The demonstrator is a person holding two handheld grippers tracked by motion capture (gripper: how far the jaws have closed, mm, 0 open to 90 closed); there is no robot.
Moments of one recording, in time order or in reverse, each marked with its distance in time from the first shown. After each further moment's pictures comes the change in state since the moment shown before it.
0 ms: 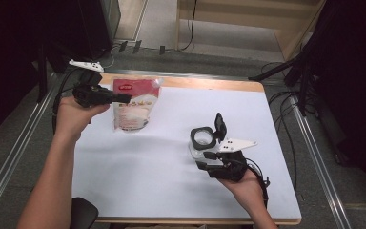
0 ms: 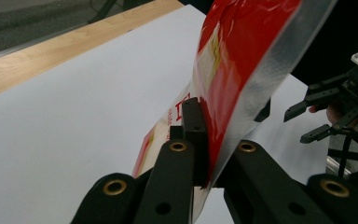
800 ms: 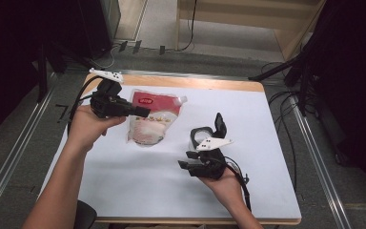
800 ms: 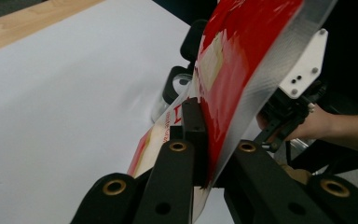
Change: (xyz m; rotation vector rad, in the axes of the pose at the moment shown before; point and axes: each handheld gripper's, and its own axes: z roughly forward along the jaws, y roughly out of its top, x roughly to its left) left arm -0.050 0.007 0.022 0.062 -0.143 0.040; right arm 0.021 0.013 0.047 0.021 0.018 0.004
